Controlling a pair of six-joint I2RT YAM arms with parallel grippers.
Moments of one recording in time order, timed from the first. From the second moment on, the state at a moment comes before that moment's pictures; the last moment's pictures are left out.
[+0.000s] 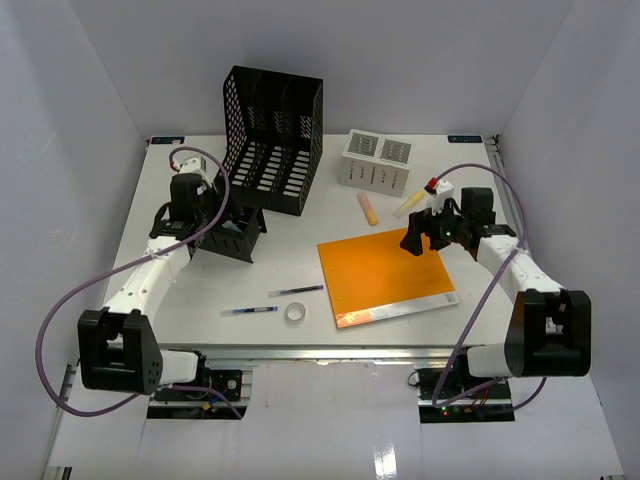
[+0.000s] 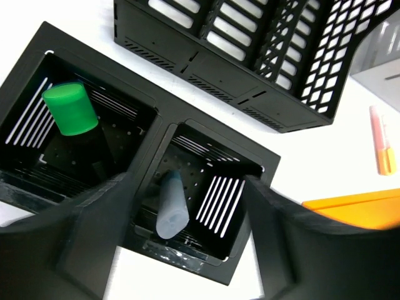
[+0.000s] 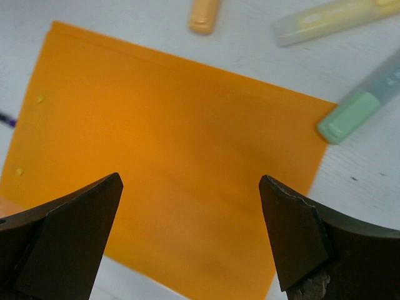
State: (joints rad) left arm -0.11 1.30 0.94 -0.20 -0.02 -0.38; right arm 0.06 1.37 0.84 -0.28 -0.55 -0.22
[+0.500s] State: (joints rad) left arm -0.11 0.82 0.73 -0.06 0.17 -0.36; right arm 0.06 1.90 1.31 -0.30 -0.14 0.04
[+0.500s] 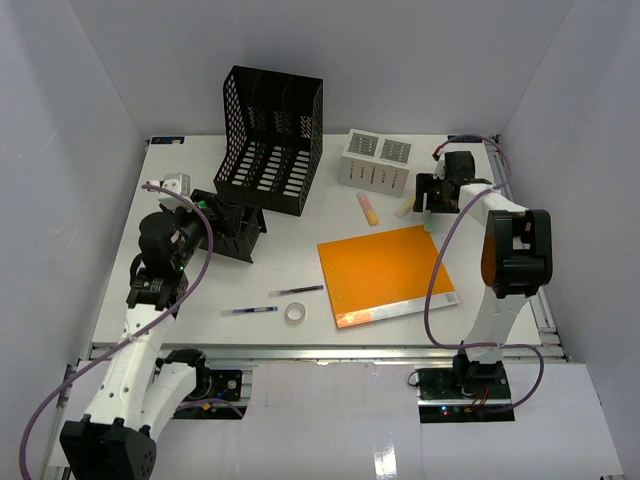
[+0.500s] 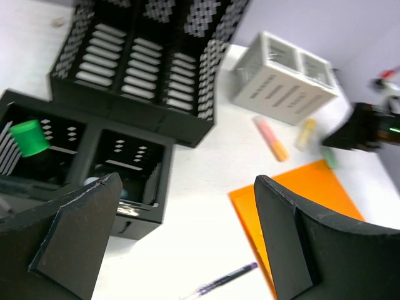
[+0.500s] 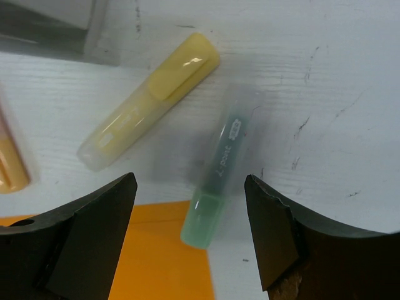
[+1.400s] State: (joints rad) left arm -0.38 0.96 0.56 0.33 0.50 -0.74; right arm 0.03 1.91 1.24 -0.29 -0.09 0.01
